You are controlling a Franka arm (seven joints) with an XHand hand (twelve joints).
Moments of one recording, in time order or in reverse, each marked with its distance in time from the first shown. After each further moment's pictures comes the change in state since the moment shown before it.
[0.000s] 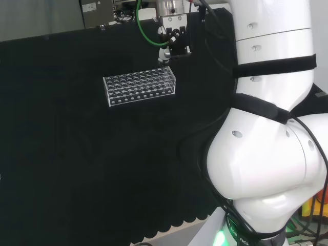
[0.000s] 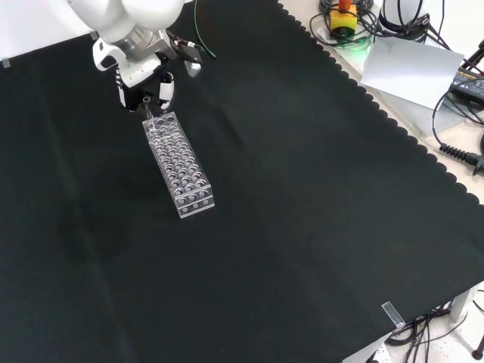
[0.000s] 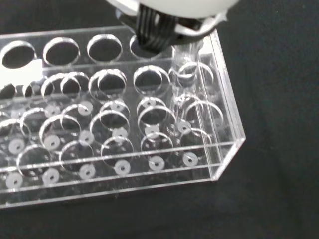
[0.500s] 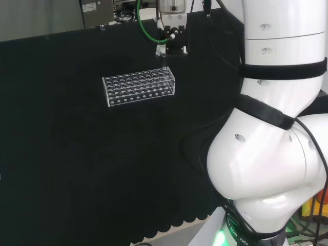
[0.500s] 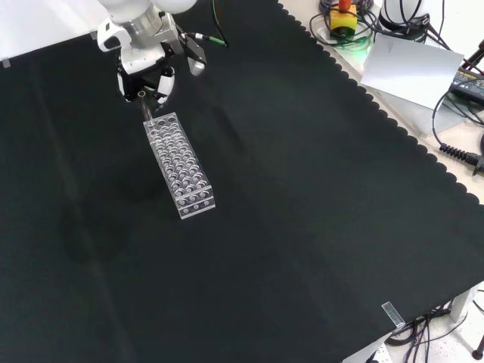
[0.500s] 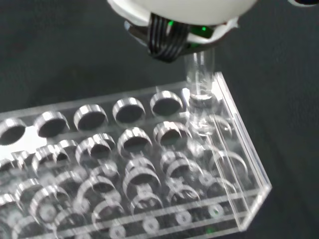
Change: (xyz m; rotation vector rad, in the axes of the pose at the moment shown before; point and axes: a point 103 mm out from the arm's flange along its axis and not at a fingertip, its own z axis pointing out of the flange) arm 0.010 -0.012 -0.020 -0.151 0.091 0.054
